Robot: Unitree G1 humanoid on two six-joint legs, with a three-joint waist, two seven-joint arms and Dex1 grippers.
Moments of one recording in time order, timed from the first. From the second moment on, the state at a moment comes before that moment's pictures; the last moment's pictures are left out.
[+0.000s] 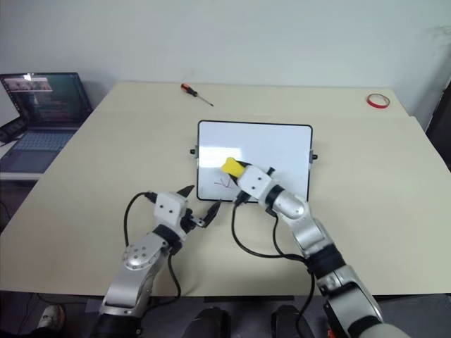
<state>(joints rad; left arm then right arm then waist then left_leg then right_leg) -0.03 0.27 -0.03 -0.13 -0.07 0.10 -0.36 -0.64 -0.15 0.33 0.40 -0.22 -0.23 0.41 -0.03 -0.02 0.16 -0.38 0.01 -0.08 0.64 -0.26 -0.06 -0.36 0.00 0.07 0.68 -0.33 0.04</state>
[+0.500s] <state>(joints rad) 0.04 0.23 -0.03 -0.15 -0.07 0.11 -0.32 -0.77 -0.12 0.41 0.66 -0.31 -0.33 0.41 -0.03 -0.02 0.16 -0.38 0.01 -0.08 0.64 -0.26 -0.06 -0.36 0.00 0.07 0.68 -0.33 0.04</state>
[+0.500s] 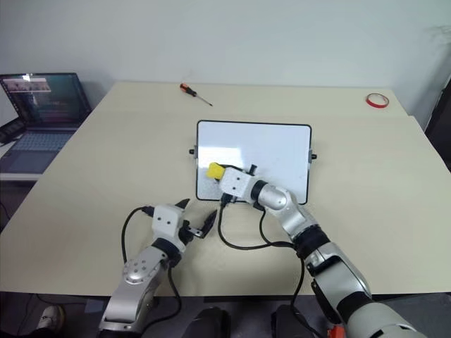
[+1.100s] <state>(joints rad) -0.01 0.23 -0.04 -0.15 -0.07 0.12 -0.32 -0.82 -0.10 0.46 0.75 -0.41 -0.29 0.39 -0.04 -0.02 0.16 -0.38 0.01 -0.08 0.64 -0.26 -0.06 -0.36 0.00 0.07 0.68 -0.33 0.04</state>
